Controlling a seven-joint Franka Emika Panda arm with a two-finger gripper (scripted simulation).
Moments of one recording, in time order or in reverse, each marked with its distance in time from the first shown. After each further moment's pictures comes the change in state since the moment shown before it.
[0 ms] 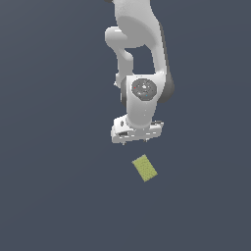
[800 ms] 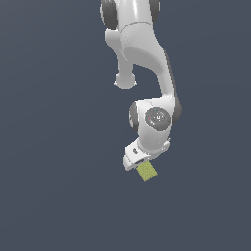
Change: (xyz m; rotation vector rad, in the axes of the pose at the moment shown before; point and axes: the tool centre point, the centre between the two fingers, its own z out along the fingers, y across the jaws) arm 0.076 -0.031 0.049 0.005 0.045 -0.301
